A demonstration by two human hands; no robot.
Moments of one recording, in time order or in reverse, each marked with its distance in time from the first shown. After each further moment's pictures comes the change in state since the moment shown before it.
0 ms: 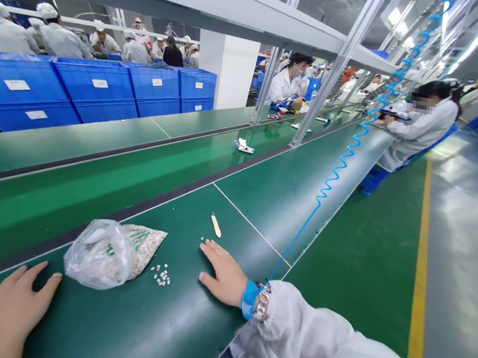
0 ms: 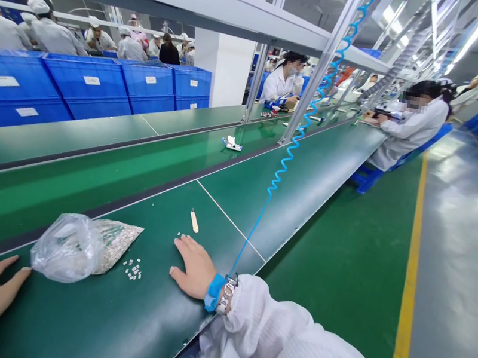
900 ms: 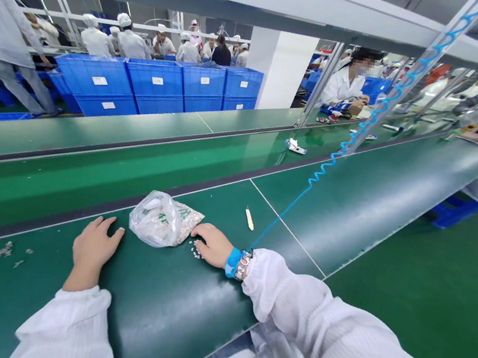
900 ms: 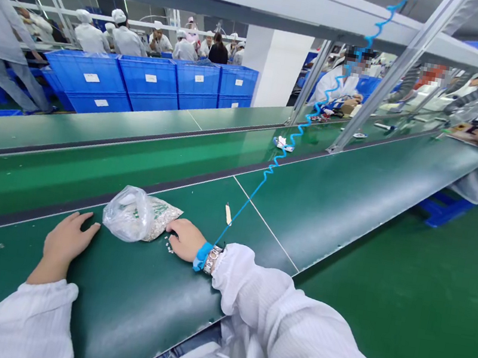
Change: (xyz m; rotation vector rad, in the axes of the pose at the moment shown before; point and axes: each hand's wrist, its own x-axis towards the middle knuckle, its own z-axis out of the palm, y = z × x) left_hand -0.026 0.022 -0.013 -0.097 0.147 0.042; right_hand 0.074 -0.040 0.044 0.091 -0.097 -0.397
